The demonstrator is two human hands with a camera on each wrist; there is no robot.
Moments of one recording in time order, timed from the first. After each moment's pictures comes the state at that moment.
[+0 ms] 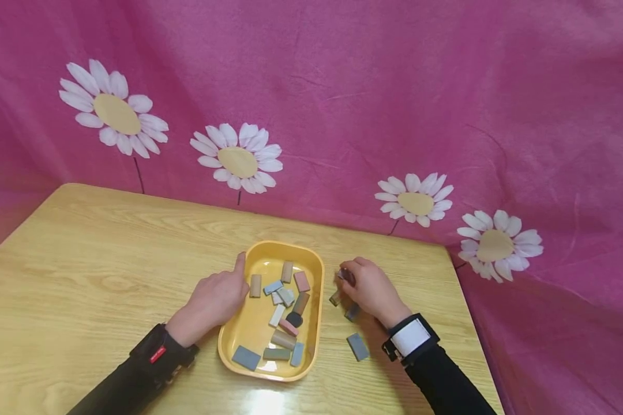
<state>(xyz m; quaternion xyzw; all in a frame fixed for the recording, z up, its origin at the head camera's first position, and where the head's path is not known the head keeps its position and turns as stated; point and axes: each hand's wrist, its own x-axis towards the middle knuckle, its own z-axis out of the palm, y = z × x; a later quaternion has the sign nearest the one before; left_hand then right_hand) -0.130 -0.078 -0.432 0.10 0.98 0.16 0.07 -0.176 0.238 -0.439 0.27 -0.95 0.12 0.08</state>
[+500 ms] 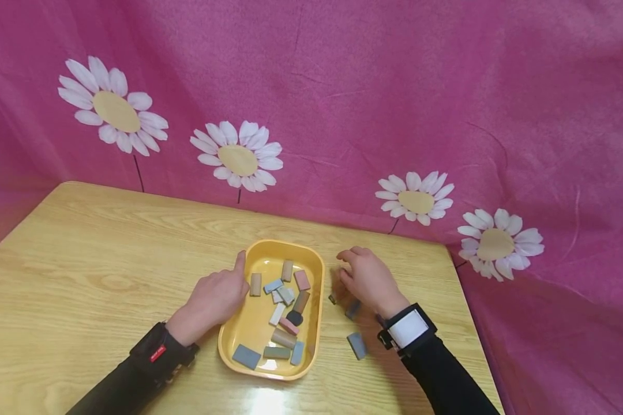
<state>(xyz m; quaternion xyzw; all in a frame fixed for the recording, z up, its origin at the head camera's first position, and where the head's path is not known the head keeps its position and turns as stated) -0.130 -0.078 -0.434 0.09 0.98 0.16 0.06 -0.182 0.224 -0.422 0.26 -0.96 0.09 0.09</state>
